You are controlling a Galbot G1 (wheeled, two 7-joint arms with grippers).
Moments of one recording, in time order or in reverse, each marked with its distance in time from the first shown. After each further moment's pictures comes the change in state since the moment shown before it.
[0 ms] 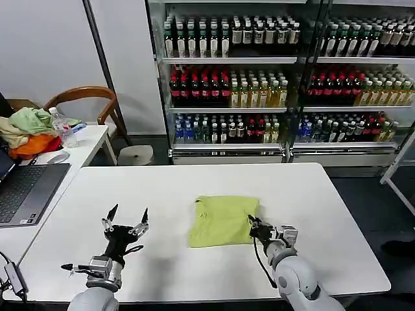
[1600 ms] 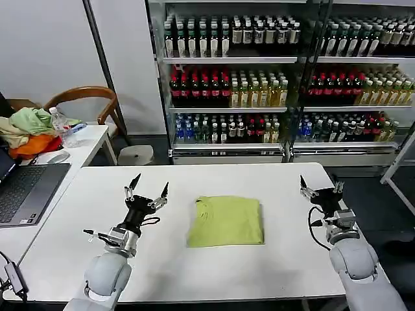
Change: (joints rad) left arm -0.261 0.057 0.124 0.163 0.000 -0.126 0.083; right arm 0.020 -0.119 0.316 -0.094 -0.495 0.314 -0.230
